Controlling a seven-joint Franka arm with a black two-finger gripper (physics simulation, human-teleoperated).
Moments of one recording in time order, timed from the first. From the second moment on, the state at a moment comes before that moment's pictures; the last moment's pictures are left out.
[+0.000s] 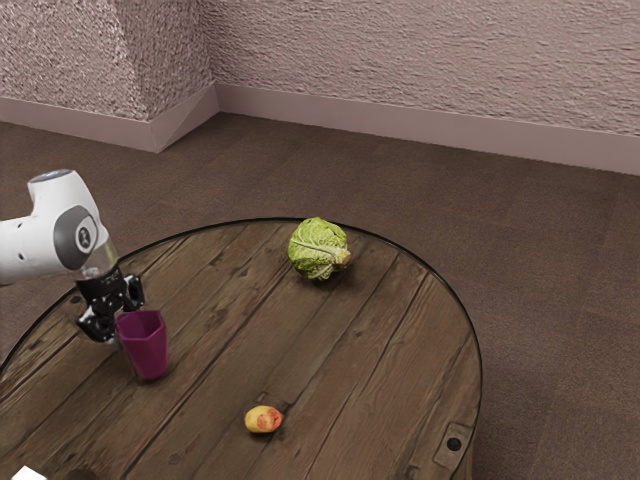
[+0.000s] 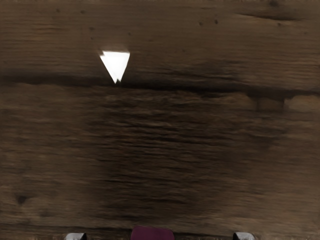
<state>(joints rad) -0.06 0.14 0.44 -2.31 -0.23 2.35 -1.08</state>
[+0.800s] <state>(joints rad) -0.09 0.20 0.43 -2.14 -0.72 2.15 -0.97</state>
